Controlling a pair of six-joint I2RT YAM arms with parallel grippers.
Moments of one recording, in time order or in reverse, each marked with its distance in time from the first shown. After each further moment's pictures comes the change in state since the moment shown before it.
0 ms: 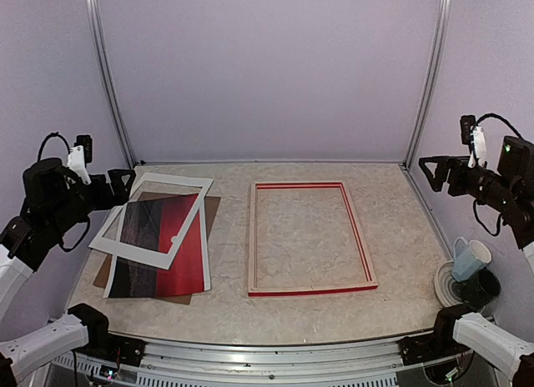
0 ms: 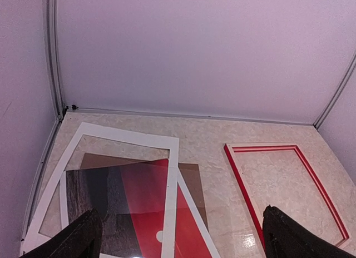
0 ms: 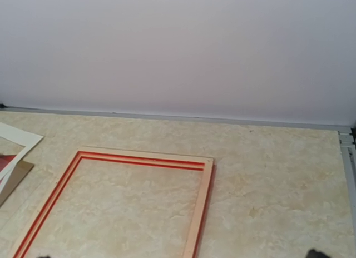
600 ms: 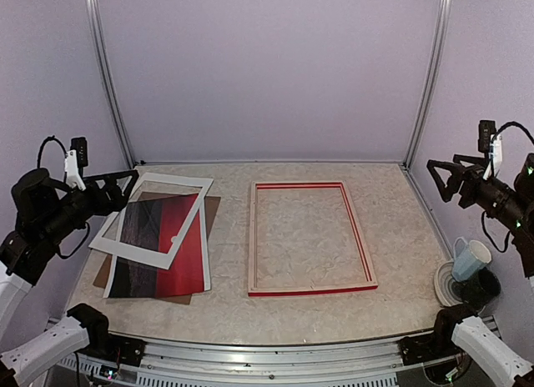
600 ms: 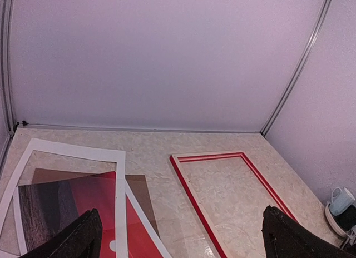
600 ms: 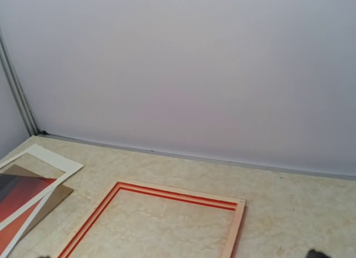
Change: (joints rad) left arm 0.000 -0.105 -0.068 0.102 0.216 -0.067; right arm 0.015 -0.170 -0.064 0.065 -0.085 0.005
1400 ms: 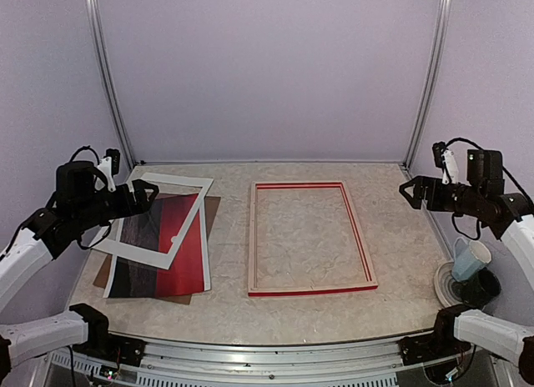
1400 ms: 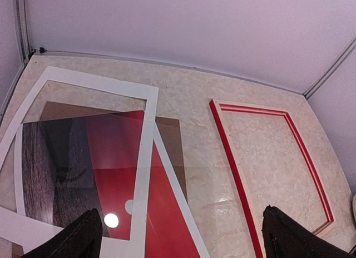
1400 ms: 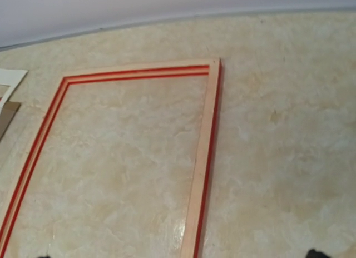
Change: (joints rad) left arm 0.000 0.257 0.000 -0.050 -0.071 -0.065; right arm 0.005 0.303 -0.063 -0.091 0.073 0.074
